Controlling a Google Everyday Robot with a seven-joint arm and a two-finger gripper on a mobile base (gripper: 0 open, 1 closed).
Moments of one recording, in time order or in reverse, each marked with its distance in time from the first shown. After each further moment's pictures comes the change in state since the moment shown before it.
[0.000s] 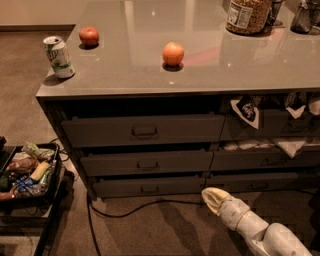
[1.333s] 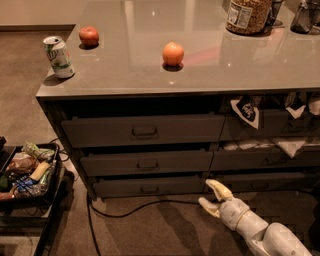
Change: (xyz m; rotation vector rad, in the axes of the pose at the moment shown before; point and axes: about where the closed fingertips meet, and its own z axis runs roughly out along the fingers) arm 0.000 0.000 0.000 0.000 0.000 0.000
